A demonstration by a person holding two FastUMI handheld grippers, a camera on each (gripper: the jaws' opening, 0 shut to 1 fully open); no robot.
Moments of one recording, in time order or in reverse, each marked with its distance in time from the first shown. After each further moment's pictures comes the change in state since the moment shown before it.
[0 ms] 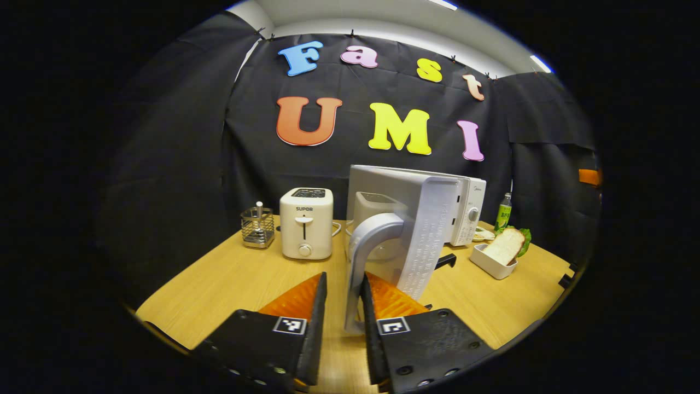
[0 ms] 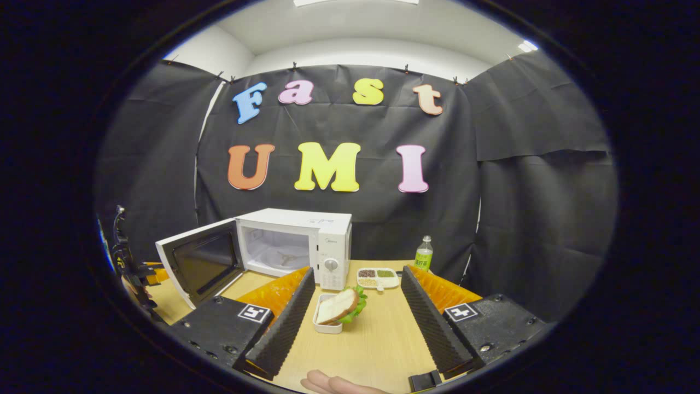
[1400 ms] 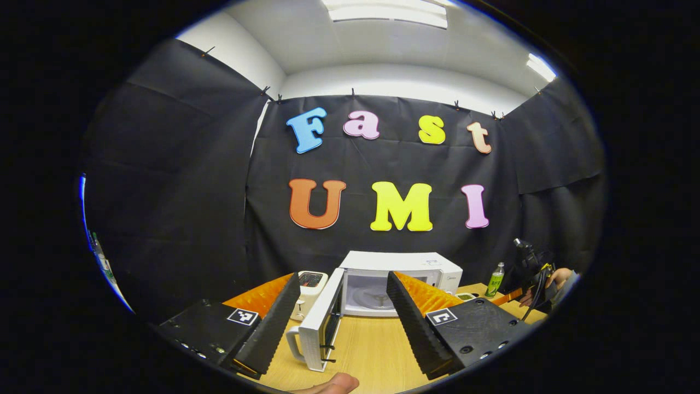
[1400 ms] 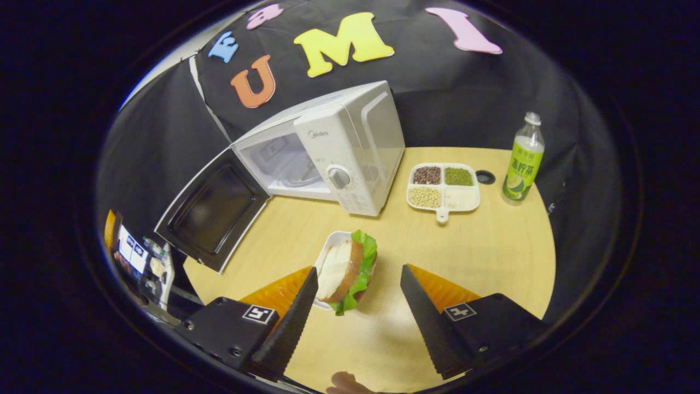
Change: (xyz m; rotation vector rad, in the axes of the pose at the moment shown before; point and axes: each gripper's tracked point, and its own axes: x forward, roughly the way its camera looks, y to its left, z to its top) left arm -0.099 -0.131 0.208 -0.017 -0.291 0.119; right arm 0.209 -0.021 -0.143 0.228 0.780 0.527
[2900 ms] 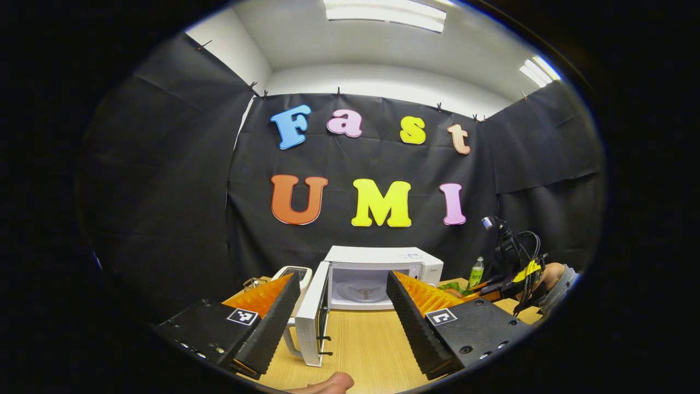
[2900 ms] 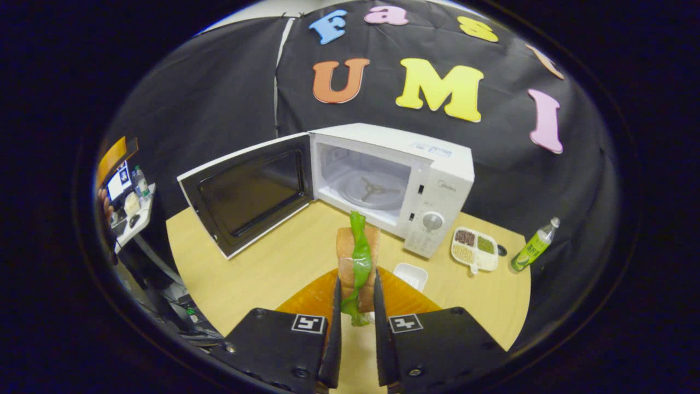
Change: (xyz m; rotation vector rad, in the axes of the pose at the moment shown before) left arm -0.026 0.021 -0.014 0.000 0.011 -0.108; right arm 0.001 0.184 -0.014 -0.516 -0.212 -0.195
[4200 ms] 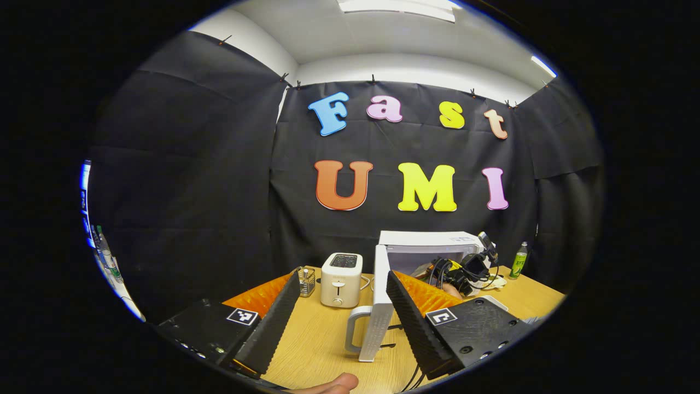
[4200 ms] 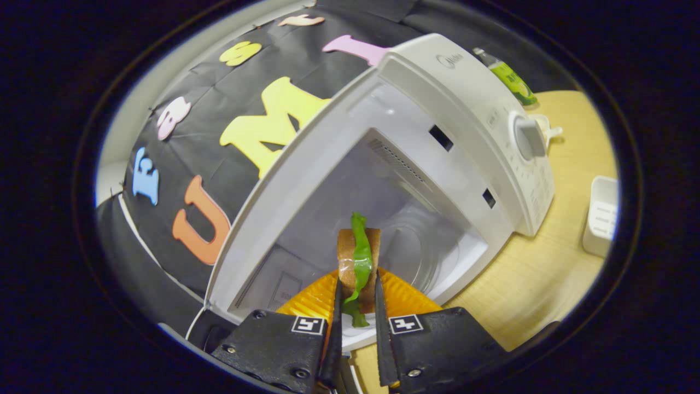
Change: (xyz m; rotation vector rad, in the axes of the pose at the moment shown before) left arm 0.005 0.100 -0.048 0.010 0.054 0.202; right arm 0.298 -0.026 0.115 1.265 -0.501 -0.232
